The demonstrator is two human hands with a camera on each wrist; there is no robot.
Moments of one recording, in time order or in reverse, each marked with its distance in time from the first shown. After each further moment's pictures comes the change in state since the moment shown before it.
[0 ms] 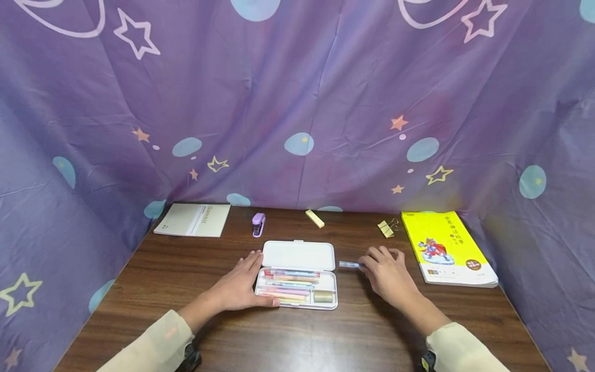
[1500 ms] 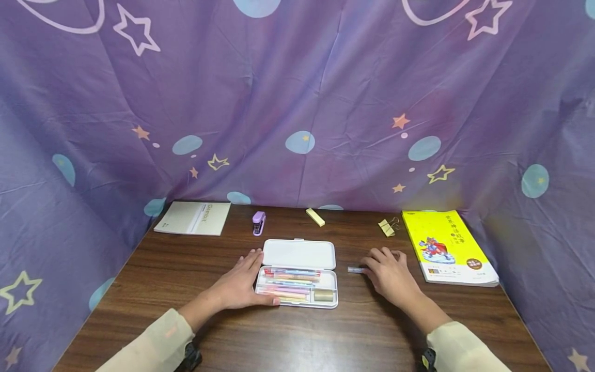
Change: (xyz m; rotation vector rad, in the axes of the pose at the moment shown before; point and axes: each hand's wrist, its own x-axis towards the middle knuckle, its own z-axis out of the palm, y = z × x) left_hand 0.000 -0.002 0.000 -0.012 0.005 0.011; right_hand -0.008 0.006 0.009 -0.012 -0.046 0.013
